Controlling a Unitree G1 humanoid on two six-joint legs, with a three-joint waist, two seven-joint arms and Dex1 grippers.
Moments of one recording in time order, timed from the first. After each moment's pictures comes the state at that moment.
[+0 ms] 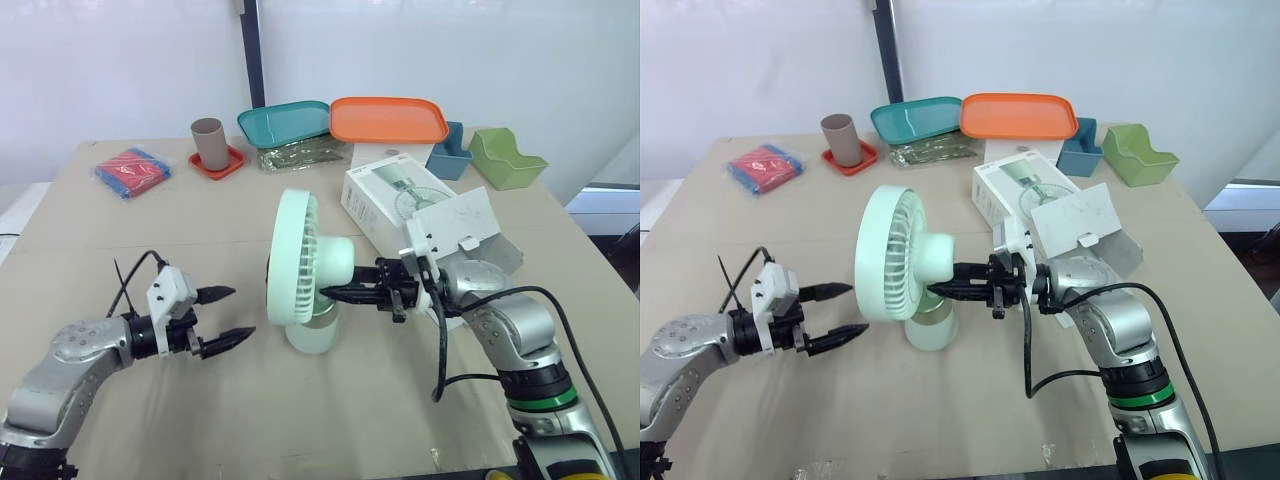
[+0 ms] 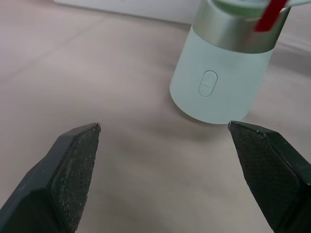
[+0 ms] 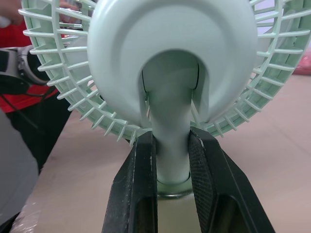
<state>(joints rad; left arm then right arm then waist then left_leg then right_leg) 0.00 0.72 0.07 -0.36 -0.52 0.43 -0.95 -0.45 -0.52 0.11 -0.21 0.58 0.49 1.20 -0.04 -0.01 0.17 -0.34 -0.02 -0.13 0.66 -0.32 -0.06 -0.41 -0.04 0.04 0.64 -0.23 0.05</state>
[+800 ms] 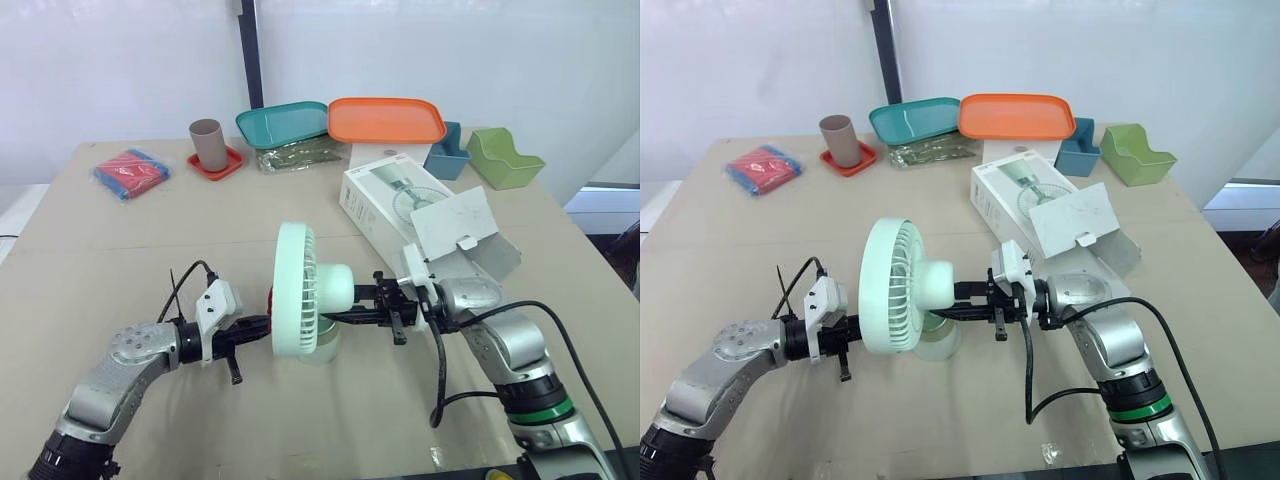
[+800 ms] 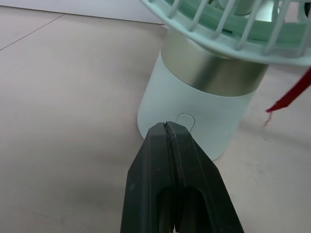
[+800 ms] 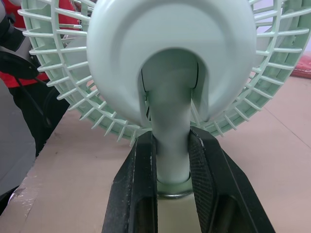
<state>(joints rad) -0.09 0.60 -0.10 -0.32 -0.42 0.39 -0.92 -0.40 -0.52 0.15 -0.17 0.51 0.30 1.26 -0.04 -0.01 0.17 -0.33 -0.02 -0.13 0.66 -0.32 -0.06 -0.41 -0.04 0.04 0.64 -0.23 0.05</state>
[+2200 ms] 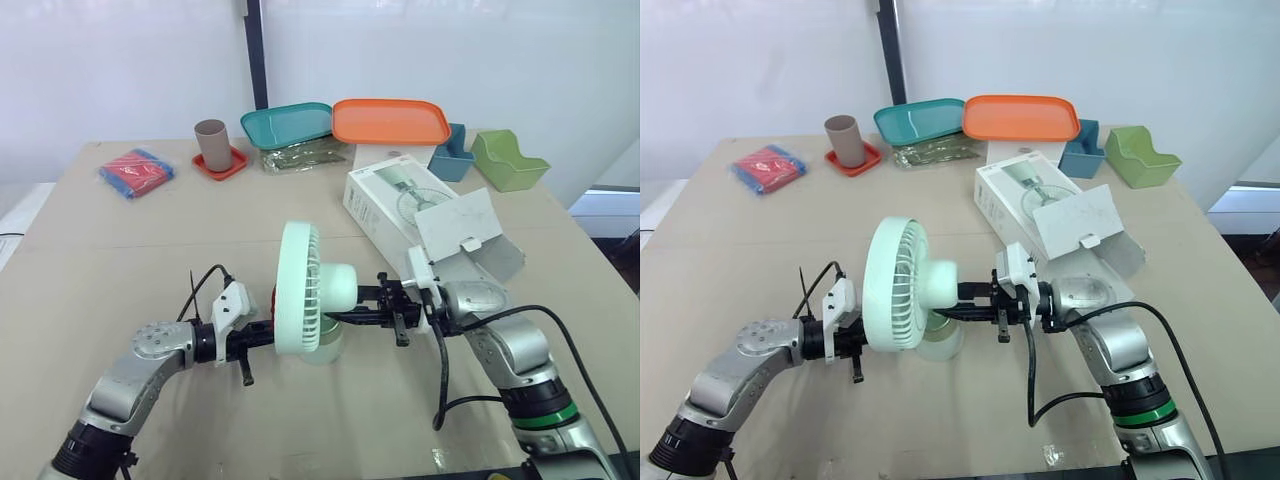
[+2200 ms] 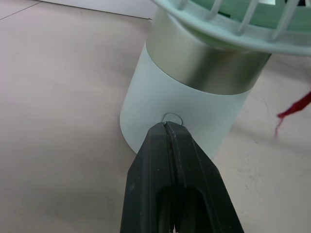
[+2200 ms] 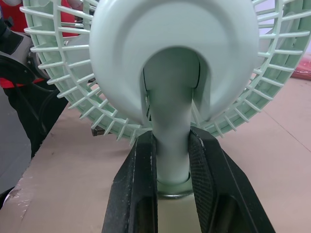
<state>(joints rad) -0.13 0.54 -0.15 -0.27 -0.40 0.41 -0.96 -0.38 -0.54 0.14 -0.18 0.51 0.29 1.24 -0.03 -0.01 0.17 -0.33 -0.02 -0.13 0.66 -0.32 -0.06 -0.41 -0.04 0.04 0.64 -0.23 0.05</state>
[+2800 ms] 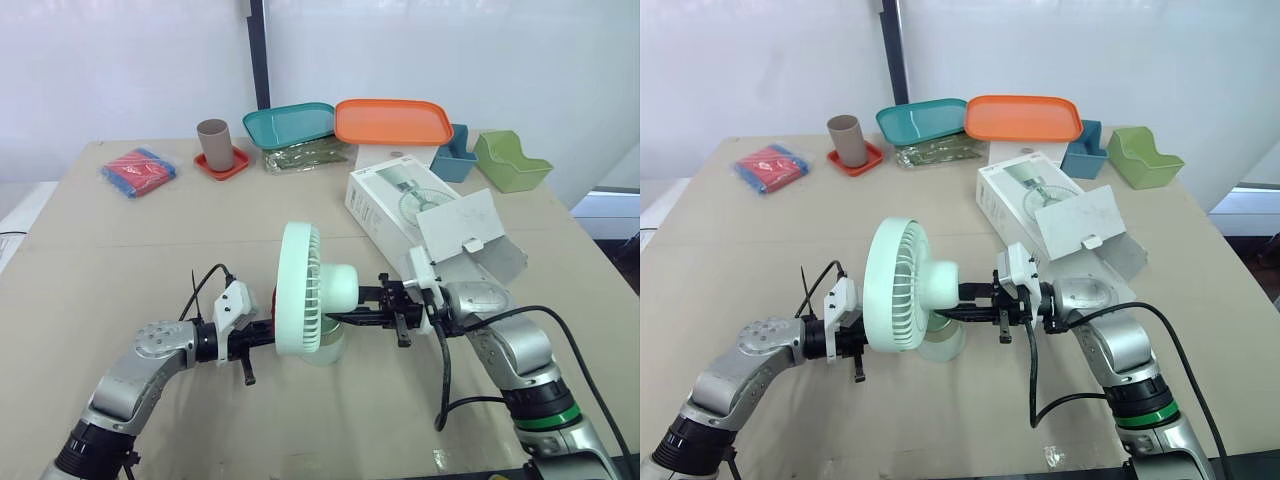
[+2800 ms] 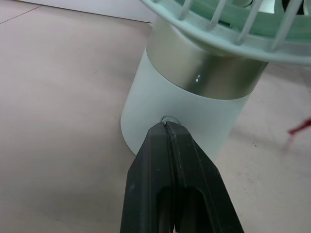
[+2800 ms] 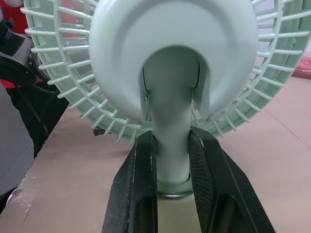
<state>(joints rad) -0.14 0.53 -0.16 -0.27 -0.40 0.42 -0.97 -0.37 -0.54 0.14 -0.19 0.52 0.30 1.24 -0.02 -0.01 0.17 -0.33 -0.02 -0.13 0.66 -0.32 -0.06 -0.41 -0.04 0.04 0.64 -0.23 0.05</state>
